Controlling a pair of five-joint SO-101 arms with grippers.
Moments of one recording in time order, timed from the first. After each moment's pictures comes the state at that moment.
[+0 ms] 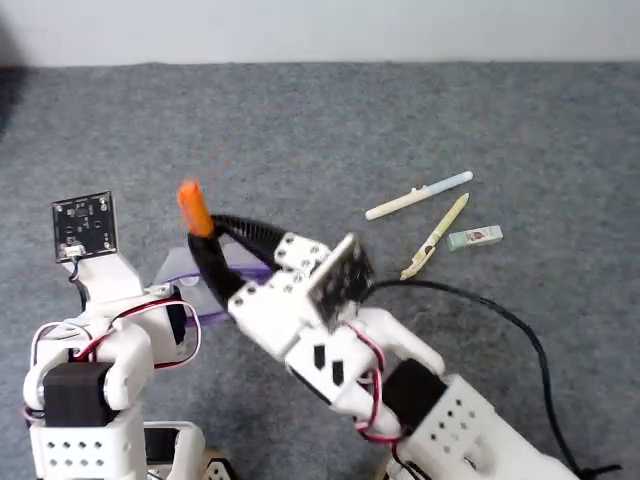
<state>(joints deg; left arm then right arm) -4.8 -64.6 40.2 90.1 15.5 -52.8 -59.1 53.5 12.7 1.5</state>
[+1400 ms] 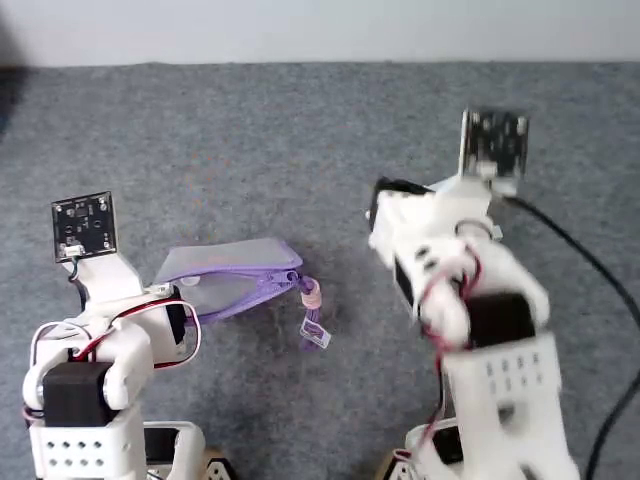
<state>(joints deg) -4.8 -64.6 40.3 90.1 15.5 -14.2 -42.9 24.1 62.9 -17.3</state>
